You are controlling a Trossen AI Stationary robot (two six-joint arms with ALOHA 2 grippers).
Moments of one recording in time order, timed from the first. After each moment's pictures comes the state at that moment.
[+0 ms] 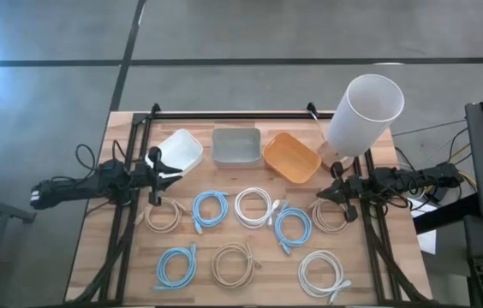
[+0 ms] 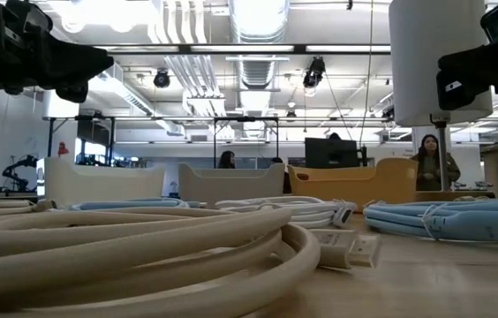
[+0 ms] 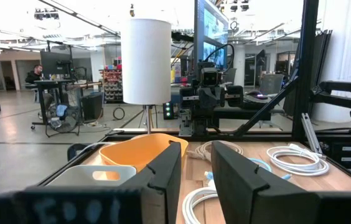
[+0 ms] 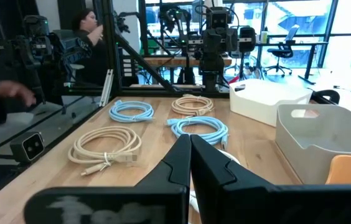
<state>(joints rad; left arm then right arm) 0.11 0.06 0.01 0.17 0.03 0.02 0.21 0.02 0.03 -0.02 0.05 0.07</state>
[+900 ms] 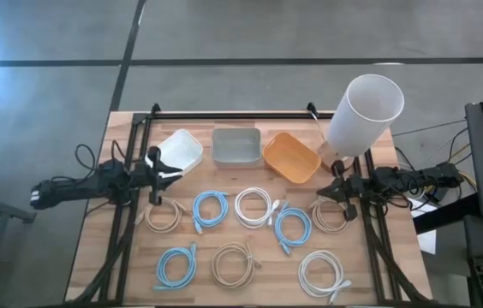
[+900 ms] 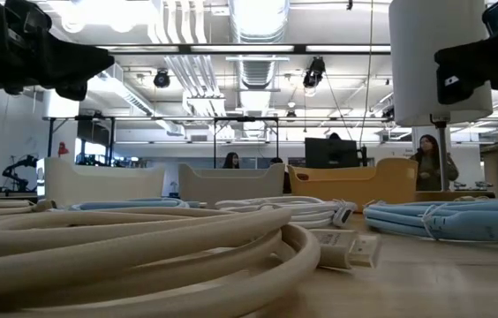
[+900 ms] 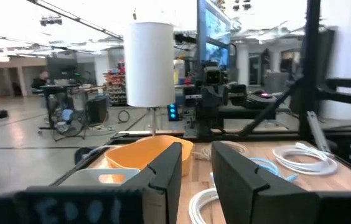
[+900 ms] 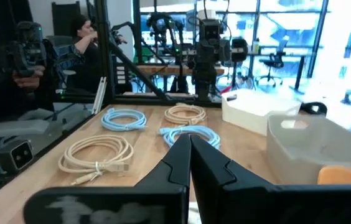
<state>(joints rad) 0.11 0.06 0.01 0.18 0.00 0.05 0.21 0.02 0.03 0.03 0.08 0.02</state>
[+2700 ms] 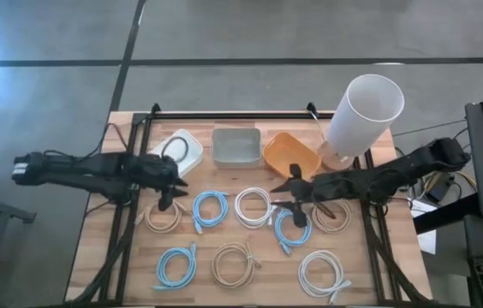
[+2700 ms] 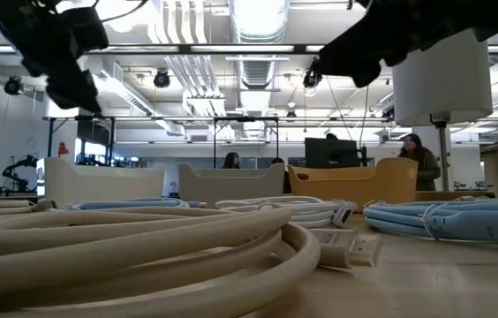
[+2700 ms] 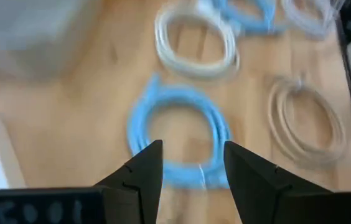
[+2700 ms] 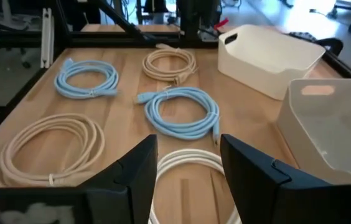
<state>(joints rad) -0.02 0.69 0.59 -0.62 0.05 -0.38 0.21 1.25 0.61 0.26 0.19 0.11</state>
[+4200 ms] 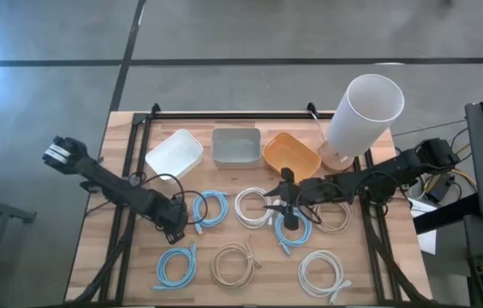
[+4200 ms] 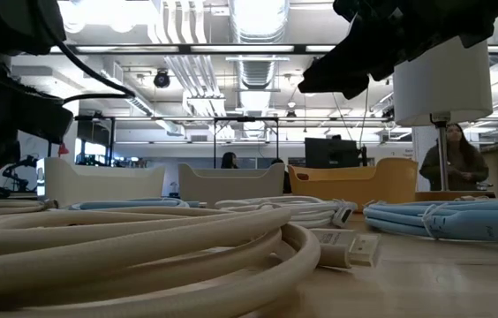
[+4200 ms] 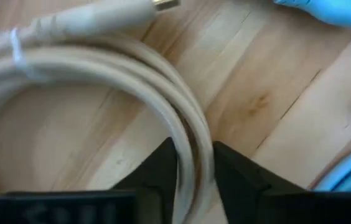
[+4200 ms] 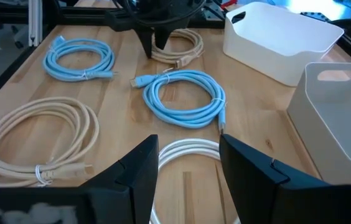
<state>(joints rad) -0.47 1.34 0.58 -0.65 0.02 -1.08 0.21 1.37 0.66 0.27 0.19 0.11</state>
